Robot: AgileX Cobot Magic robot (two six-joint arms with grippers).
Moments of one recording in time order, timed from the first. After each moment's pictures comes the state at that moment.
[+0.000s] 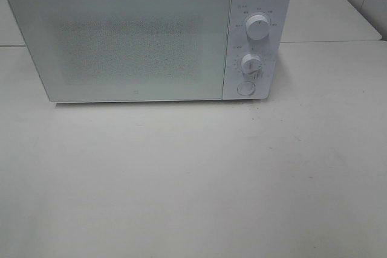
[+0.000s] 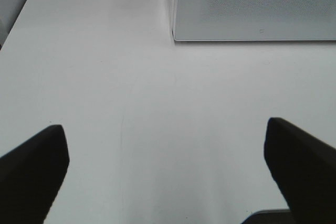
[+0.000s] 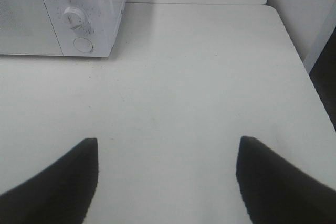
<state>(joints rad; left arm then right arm) -0.03 0.00 -0.52 -0.05 1.07 -0.01 0.11 0.01 -0.53 -0.10 0.99 0.09</state>
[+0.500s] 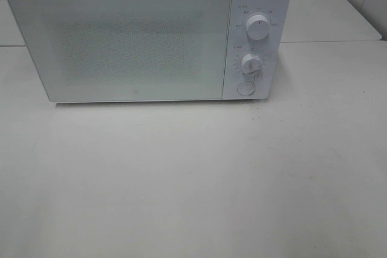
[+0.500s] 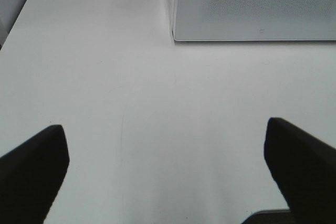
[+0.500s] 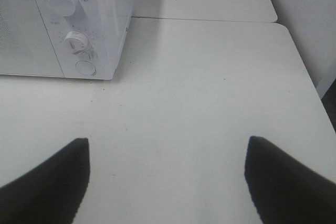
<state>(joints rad) -0.03 0.00 -0.52 -0.05 1.07 -0.01 0.11 0.30 -0.53 -0.10 0.72 0.09</state>
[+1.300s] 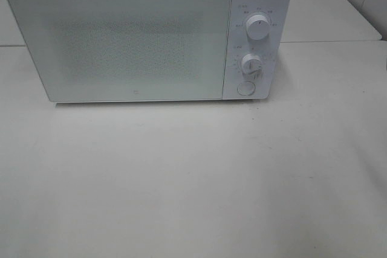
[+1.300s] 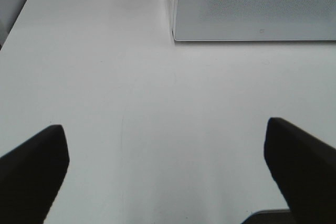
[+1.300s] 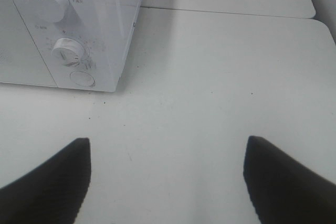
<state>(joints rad) -0.03 0.00 -0.52 -0.05 1.07 -0.01 0.11 0.80 -0.53 -0.11 0.31 0.09</state>
